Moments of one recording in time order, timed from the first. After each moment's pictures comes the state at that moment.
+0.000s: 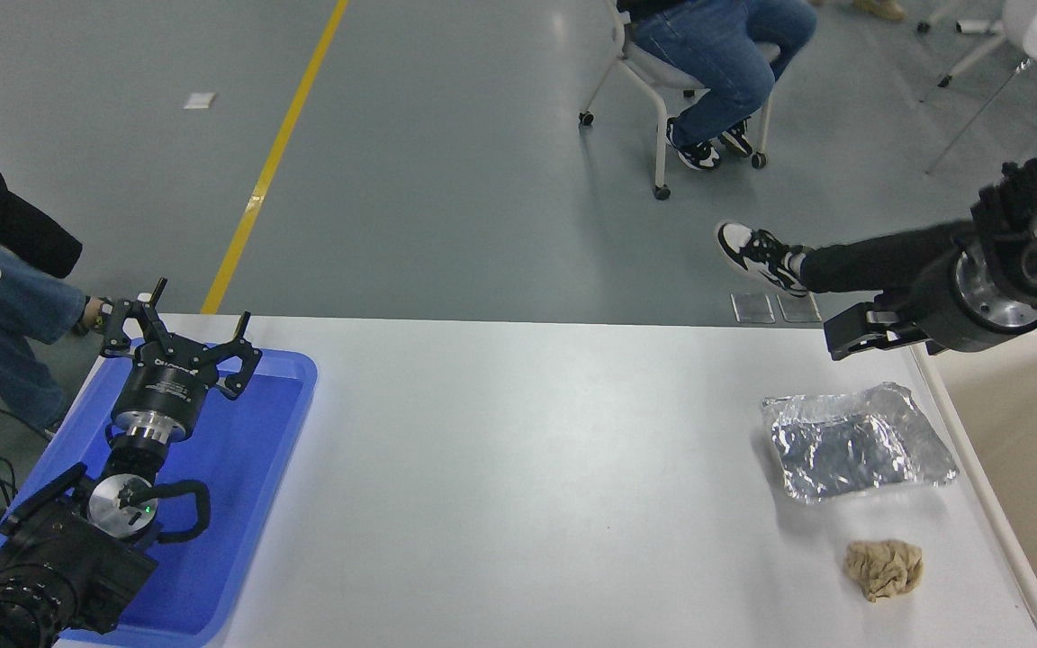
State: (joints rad) left arm -0.63 0.20 -0.89 -0.20 -0.21 -0.79 -0.32; right arm 2.15 -0.40 -1.24 1.48 -0.32 0.51 -0.09
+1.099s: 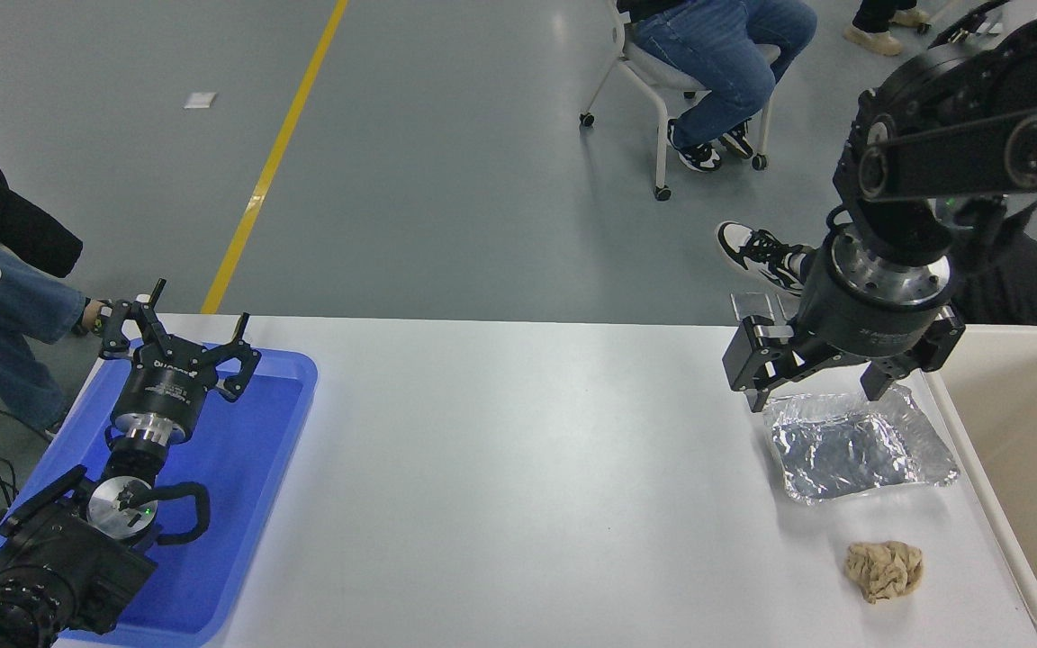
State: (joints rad) left arm -0.63 0.20 -0.89 -0.20 -0.21 -0.79 -0.32; right arm 2.36 -0.09 -1.41 1.55 0.06 0.74 -0.09
